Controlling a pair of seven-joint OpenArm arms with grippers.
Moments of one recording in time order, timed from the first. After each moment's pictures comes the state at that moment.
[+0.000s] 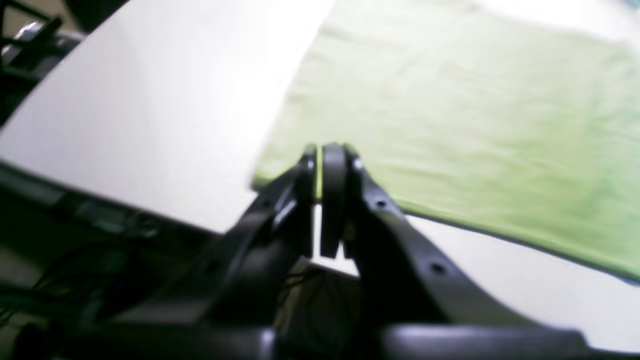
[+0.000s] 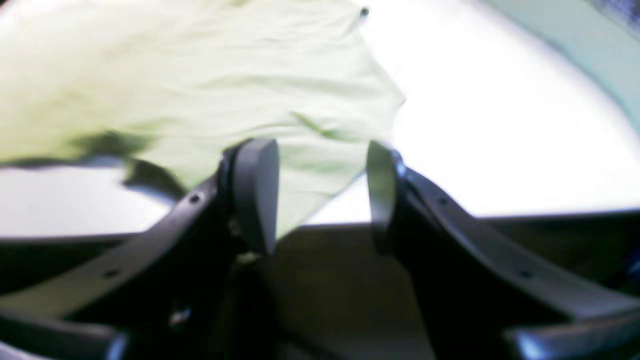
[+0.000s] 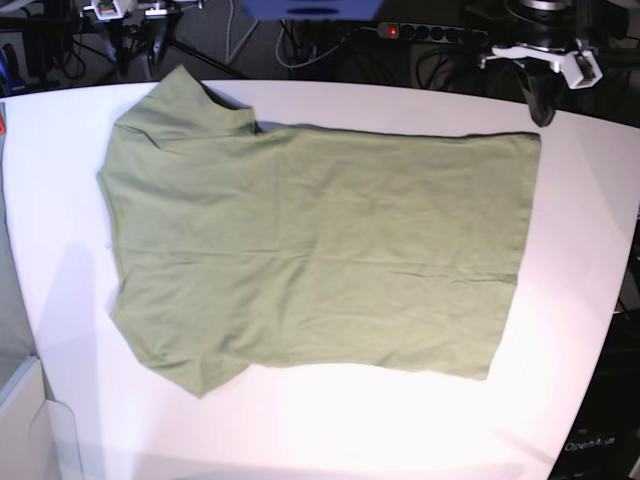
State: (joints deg) left arm 45.0 7.8 -34.2 106.7 -15.0 -26.5 -3.9; right arm -51.2 5.2 5.9 78.6 12.6 10.0 51.6
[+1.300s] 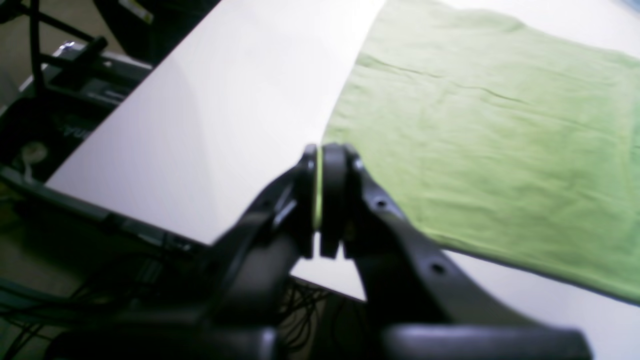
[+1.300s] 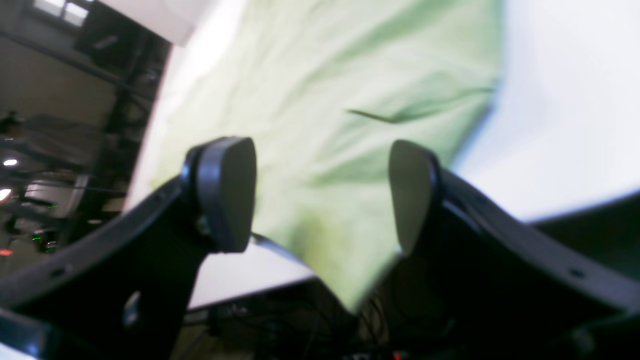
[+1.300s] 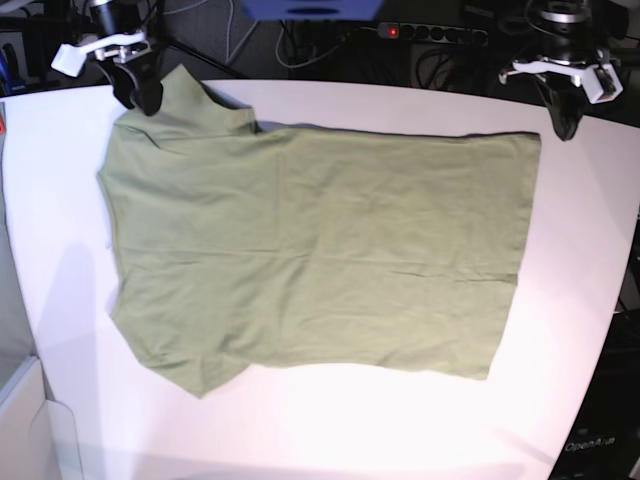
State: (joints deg) left arm 42.5 7.5 -38.0 109.9 -14.9 -26.5 -0.4; right arm -47.7 29.8 -13.5 87.3 63.3 22.2 32.4
